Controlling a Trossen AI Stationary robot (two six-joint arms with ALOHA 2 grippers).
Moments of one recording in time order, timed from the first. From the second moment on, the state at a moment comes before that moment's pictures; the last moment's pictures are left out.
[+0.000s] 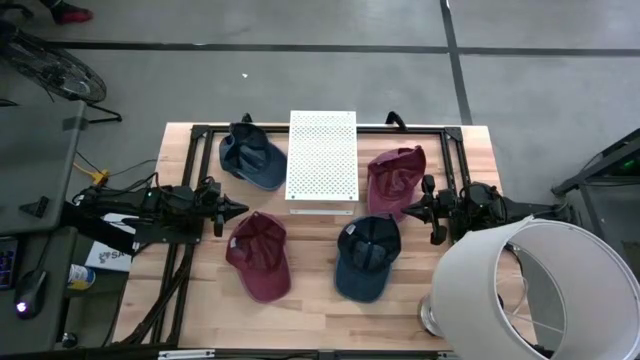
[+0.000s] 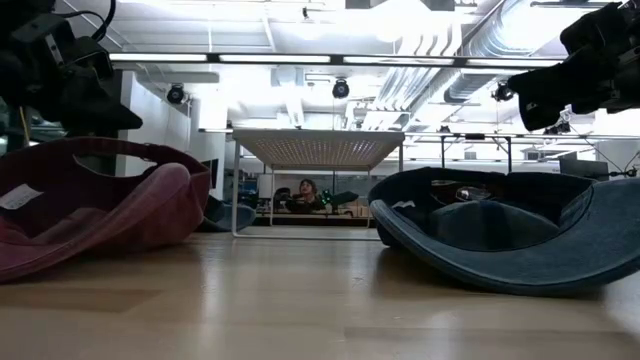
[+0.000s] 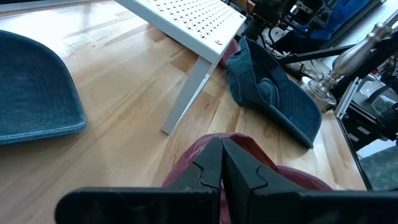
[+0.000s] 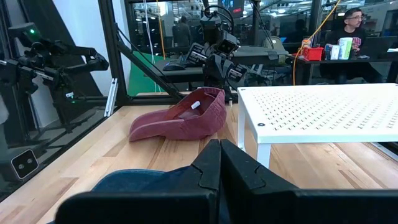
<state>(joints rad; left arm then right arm) -0.12 0.01 0.16 -0.43 -0.26 -0.58 -0.10 0.05 0.01 0.05 -0.17 0.05</state>
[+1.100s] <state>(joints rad) -0.12 0.01 0.16 -0.43 -0.25 -0.58 -0.10 0.05 0.01 0.05 -0.17 -0.07</state>
